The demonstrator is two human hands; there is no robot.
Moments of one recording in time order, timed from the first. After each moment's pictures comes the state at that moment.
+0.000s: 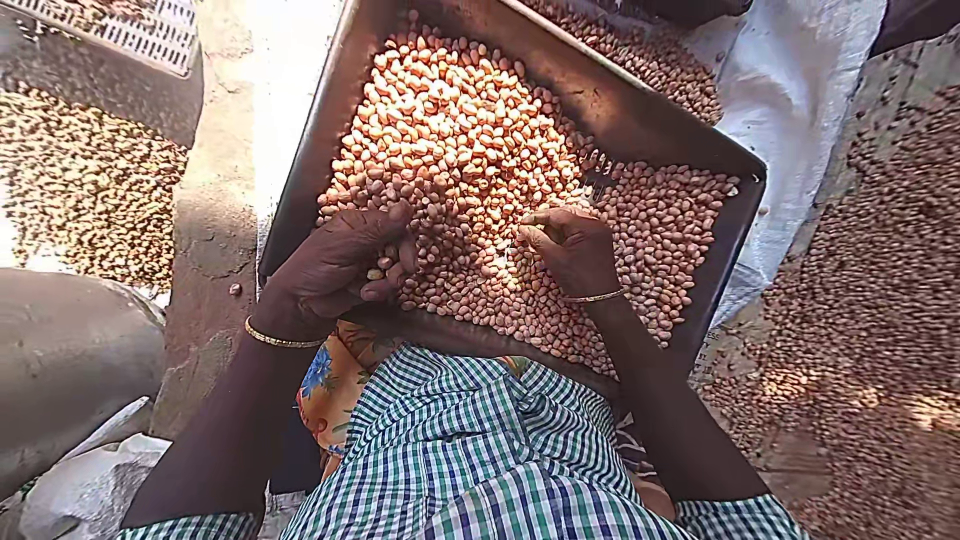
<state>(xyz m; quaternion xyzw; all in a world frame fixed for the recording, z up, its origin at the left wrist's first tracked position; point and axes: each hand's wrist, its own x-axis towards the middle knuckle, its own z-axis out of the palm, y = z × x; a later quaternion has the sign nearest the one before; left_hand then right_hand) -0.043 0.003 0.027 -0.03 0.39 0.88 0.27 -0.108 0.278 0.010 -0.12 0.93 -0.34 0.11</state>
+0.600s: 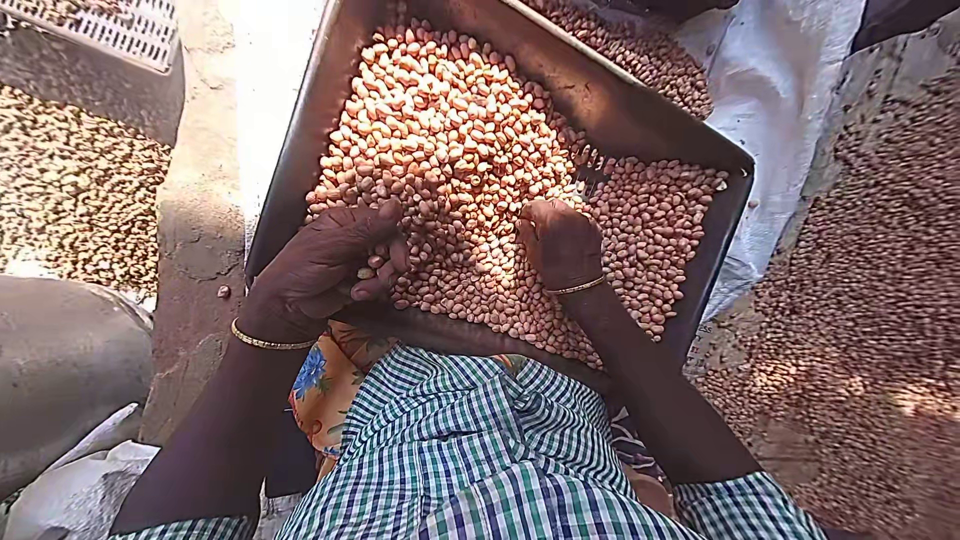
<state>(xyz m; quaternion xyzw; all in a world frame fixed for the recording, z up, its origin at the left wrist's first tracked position) -0.044 0.004 0.028 -0.04 0.40 0.87 0.27 -0.112 0.265 0.015 -0.14 0.97 -0.13 0.13</state>
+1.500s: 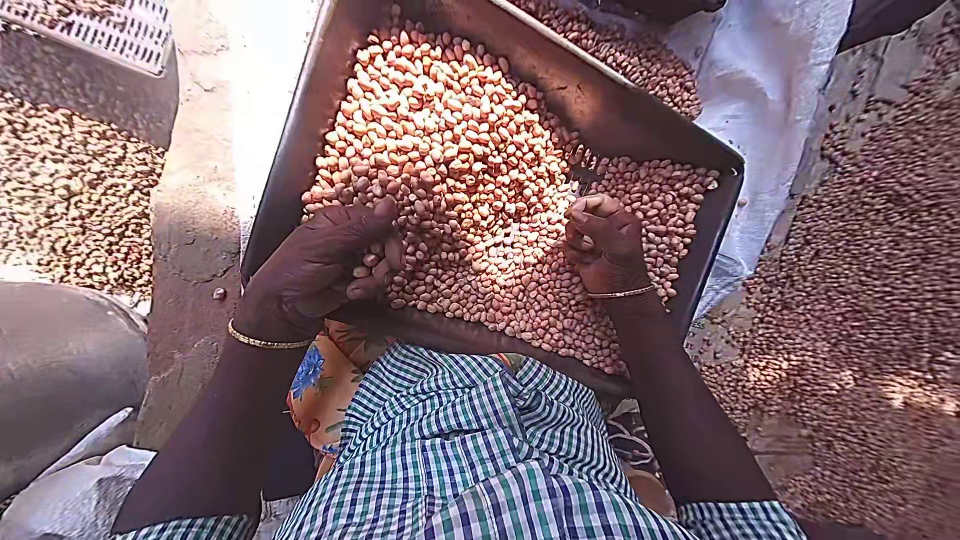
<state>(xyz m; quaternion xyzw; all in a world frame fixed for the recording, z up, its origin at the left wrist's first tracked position) -0.045 0.005 0.029 -0.02 0.41 0.87 0.26 -0.112 0.322 0.007 -0.01 0.68 -0.71 0.16</state>
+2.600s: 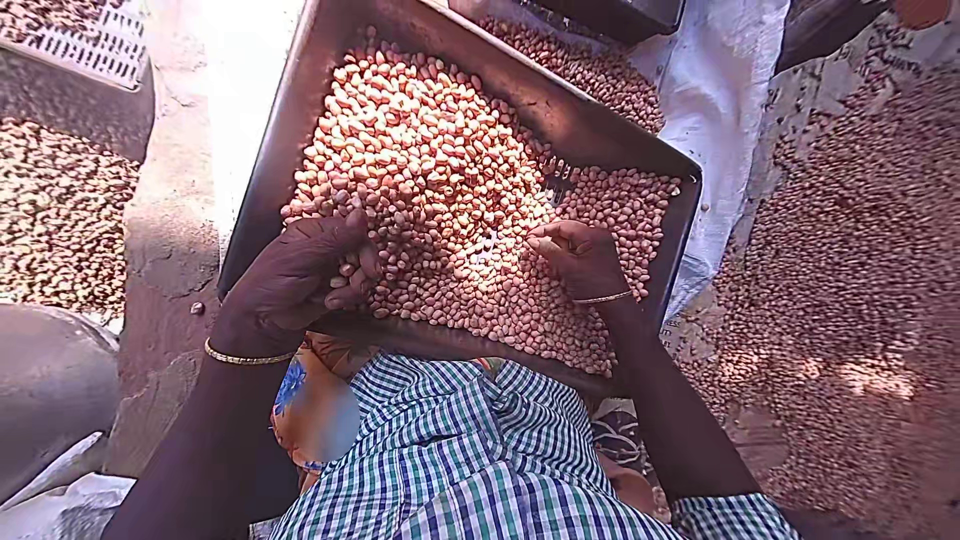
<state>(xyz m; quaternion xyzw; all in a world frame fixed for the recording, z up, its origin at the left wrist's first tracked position) -0.040 0.005 0.029 -0.04 0.42 0.88 0.23 -0.110 0.334 0.019 -0.09 0.91 -0.38 0.12</state>
